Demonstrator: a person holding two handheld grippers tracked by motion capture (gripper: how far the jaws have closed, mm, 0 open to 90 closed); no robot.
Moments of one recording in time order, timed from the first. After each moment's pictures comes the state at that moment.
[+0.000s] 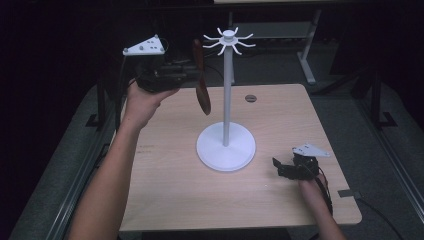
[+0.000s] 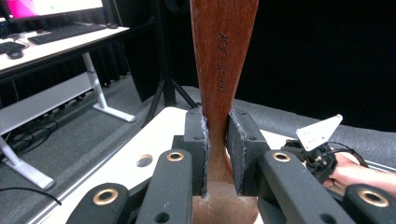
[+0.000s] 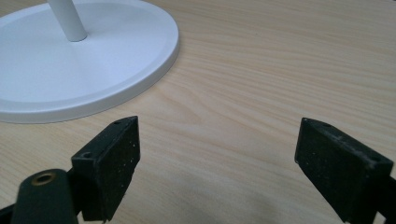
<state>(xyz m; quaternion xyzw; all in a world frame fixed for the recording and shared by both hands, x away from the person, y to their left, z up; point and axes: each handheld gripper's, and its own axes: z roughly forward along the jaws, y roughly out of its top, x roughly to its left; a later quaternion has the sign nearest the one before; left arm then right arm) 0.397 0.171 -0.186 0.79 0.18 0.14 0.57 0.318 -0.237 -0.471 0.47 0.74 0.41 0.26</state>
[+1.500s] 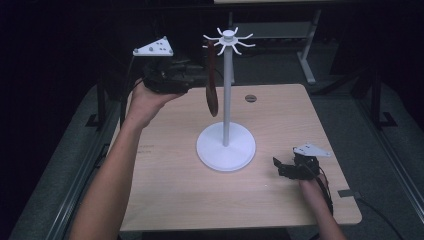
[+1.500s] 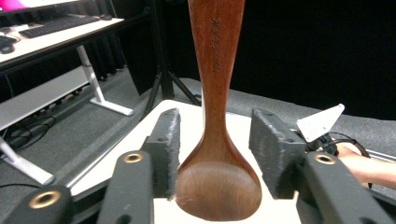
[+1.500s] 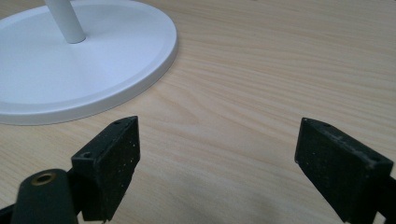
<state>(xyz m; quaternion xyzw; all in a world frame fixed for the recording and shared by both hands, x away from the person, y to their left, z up) 0.398 0.164 -0.192 0.80 0.17 0.14 0.55 0.319 -0.239 -0.471 0.47 0.74 0.41 0.26</state>
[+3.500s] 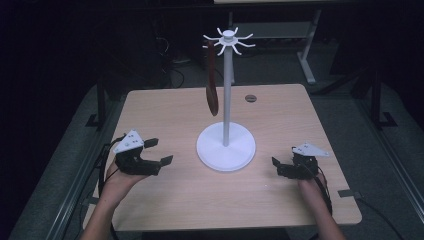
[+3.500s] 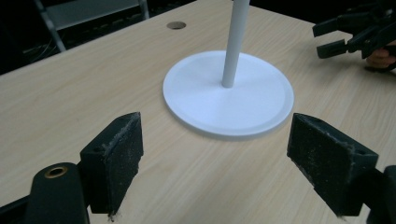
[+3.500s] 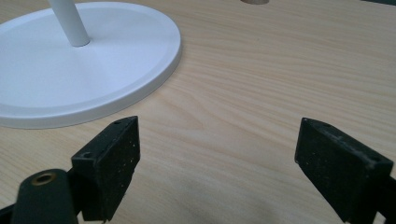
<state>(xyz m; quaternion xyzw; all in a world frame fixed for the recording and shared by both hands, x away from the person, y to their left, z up) 0.303 0.258 -0.374 0.80 0.31 0.18 0.48 0.320 -0.235 -0.470 0.47 0.74 0.41 0.26</state>
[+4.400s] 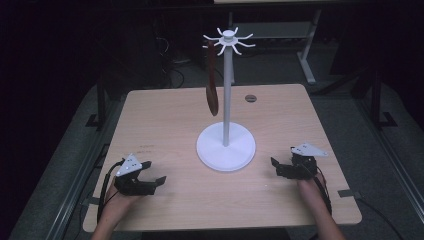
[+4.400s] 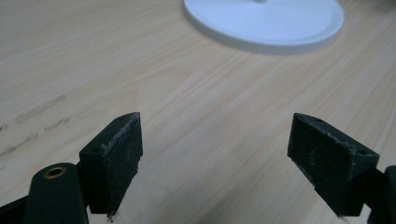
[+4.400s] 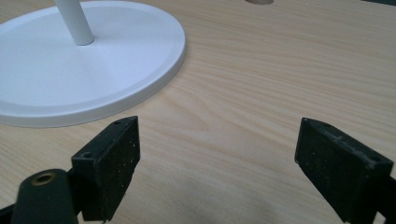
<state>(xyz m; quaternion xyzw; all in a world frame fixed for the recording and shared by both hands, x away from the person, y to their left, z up) 0.286 0.287 -0.452 0.81 0.36 0.17 0.42 0.320 -0.232 -0.470 0.46 0.74 0.41 0.26</state>
